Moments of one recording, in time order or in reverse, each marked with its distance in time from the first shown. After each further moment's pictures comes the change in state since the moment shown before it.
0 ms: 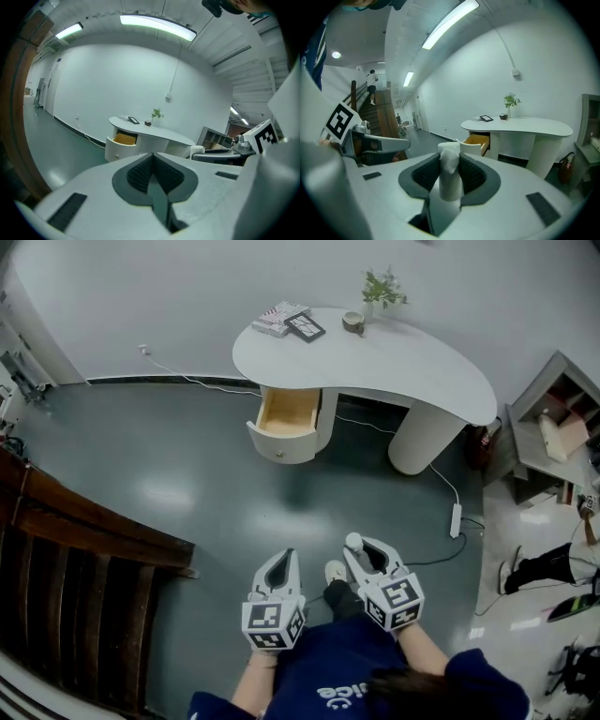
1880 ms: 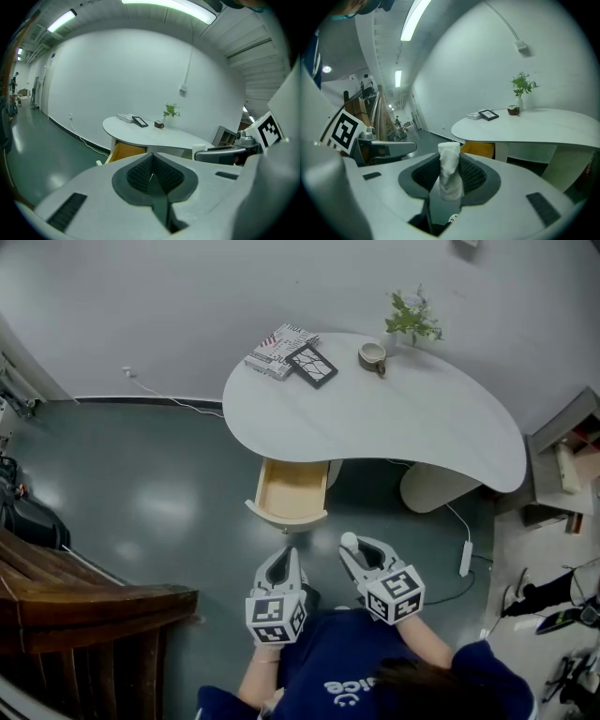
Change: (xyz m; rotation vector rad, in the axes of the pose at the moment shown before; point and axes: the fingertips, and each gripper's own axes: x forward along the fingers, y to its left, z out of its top) left arm 0.277 0.121 0.115 0.008 0.057 0.026; right arm 0.258 -0.149 0.109 0.089 0.073 0.075
